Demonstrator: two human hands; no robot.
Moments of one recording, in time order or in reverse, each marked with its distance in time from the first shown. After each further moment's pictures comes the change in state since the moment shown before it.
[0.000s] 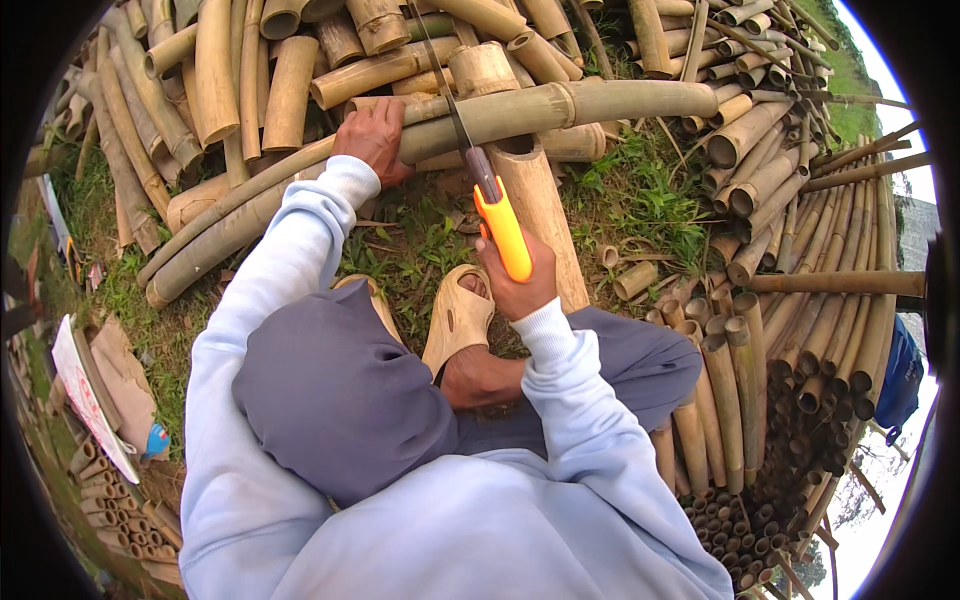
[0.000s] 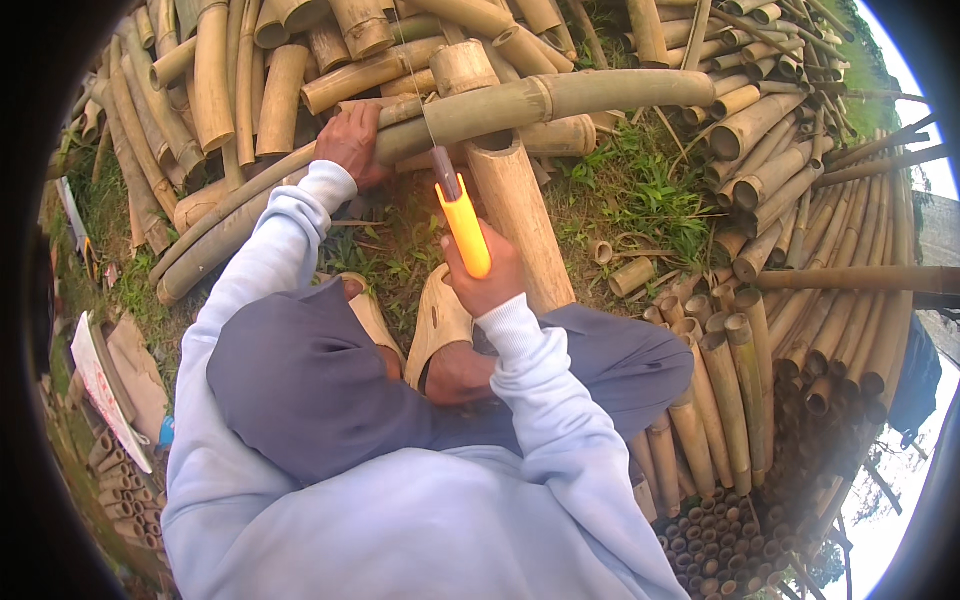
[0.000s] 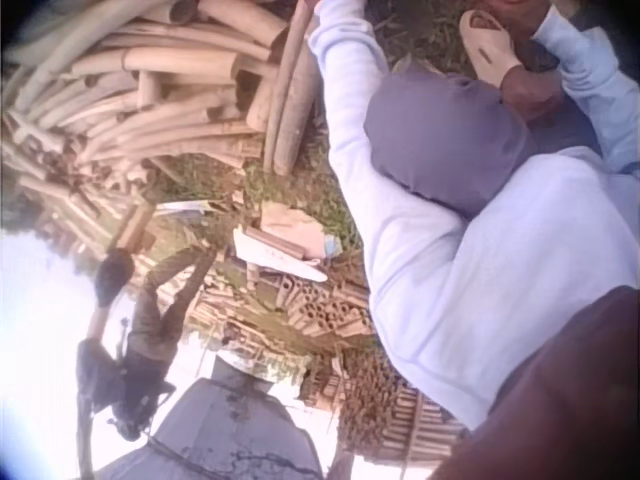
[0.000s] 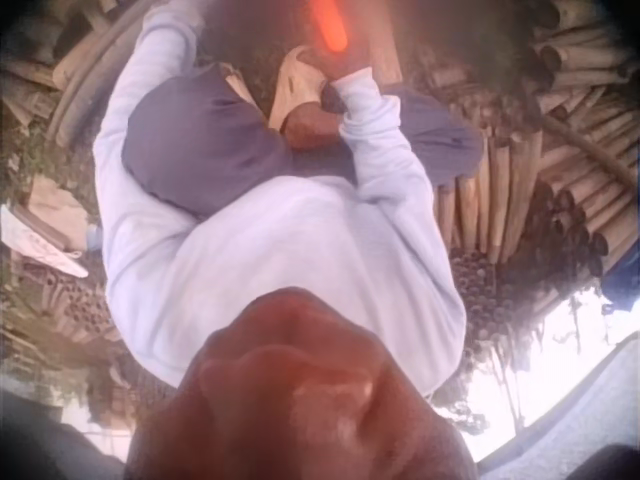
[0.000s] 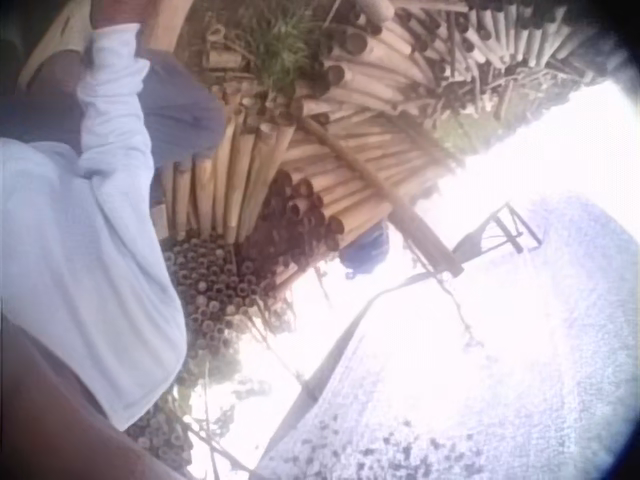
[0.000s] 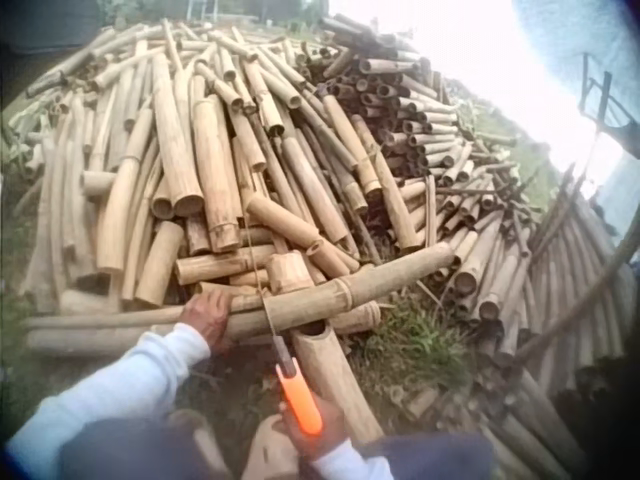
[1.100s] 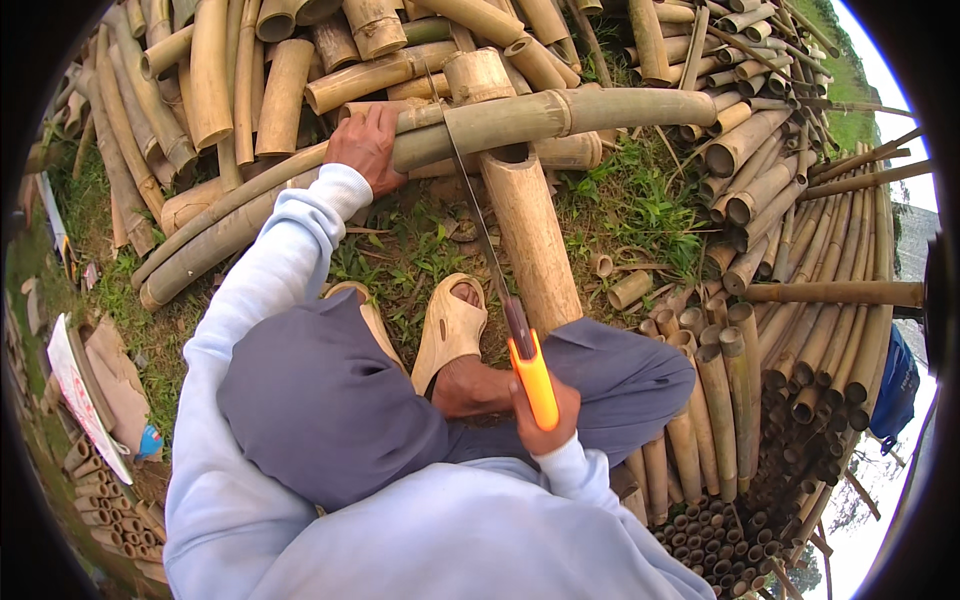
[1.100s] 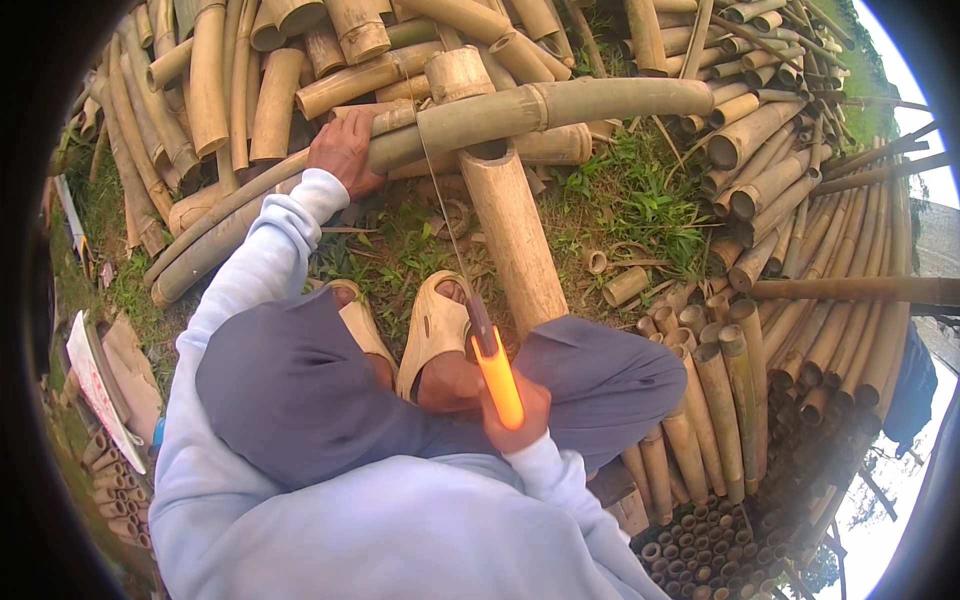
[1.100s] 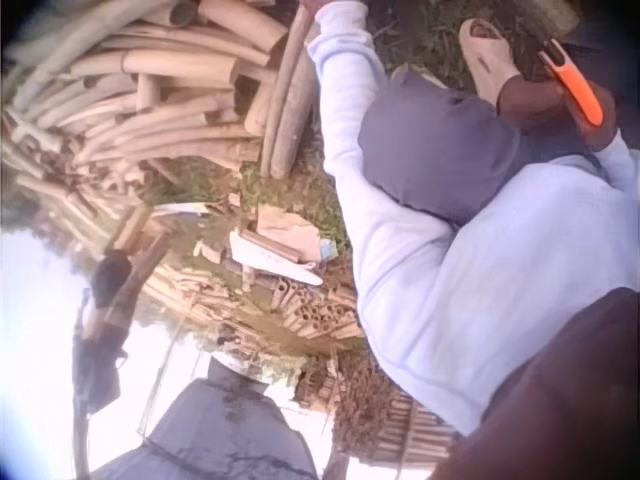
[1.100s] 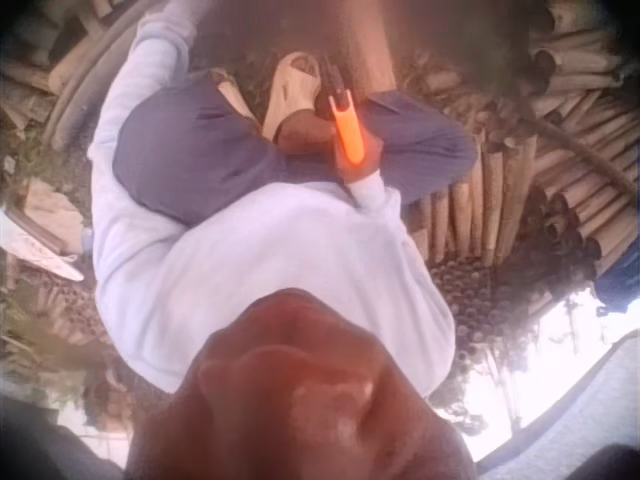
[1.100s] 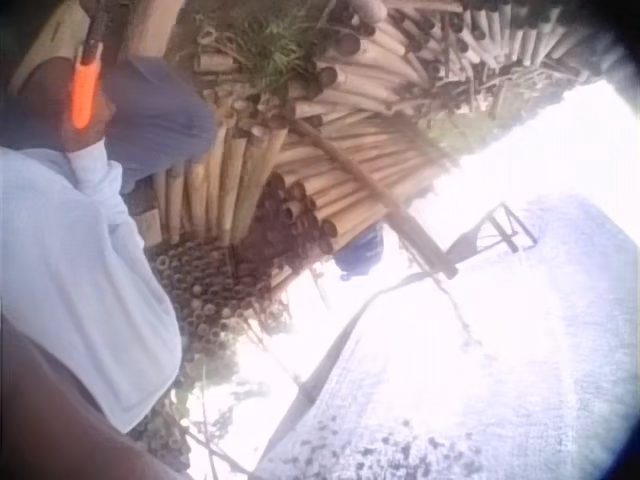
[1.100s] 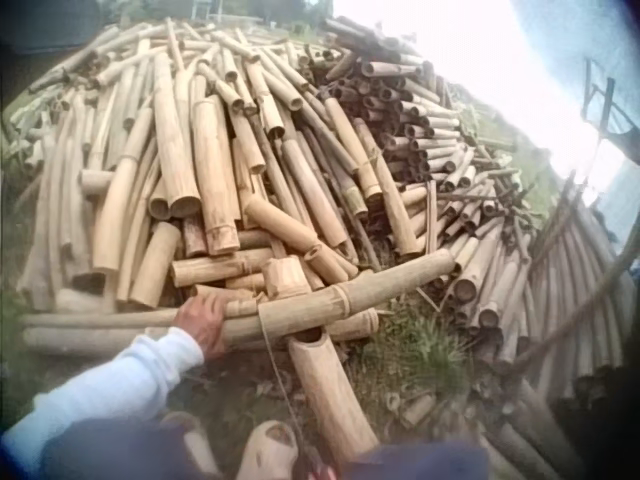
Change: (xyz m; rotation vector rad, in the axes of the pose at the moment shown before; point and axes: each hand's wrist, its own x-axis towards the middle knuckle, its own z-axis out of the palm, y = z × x) left_hand -0.004 -0.005 -0.006 -0.009 0.033 -0.026; right_hand -0.129 -0.010 -0.056 -0.169 0.001 0.031
